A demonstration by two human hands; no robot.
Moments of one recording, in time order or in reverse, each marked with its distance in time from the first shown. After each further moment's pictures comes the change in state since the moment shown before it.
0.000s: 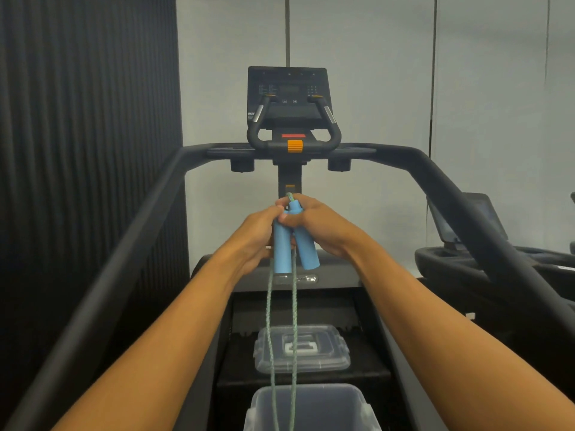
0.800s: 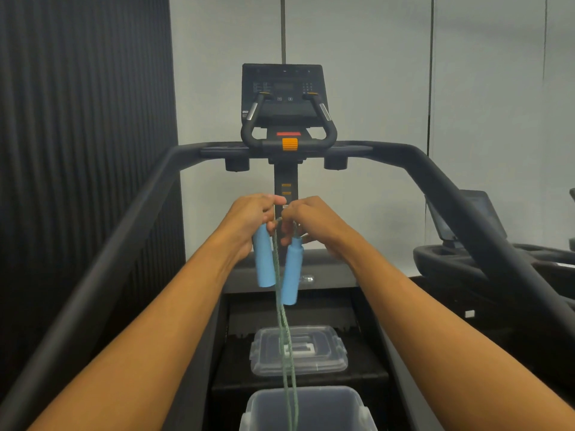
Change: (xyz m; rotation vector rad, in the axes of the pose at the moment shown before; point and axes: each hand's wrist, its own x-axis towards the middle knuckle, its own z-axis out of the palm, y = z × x) left_hand 0.032 0.008 -0.001 0.027 0.068 0.094; right_hand 0.001 0.002 -0.011 -0.100 0.098 0.057
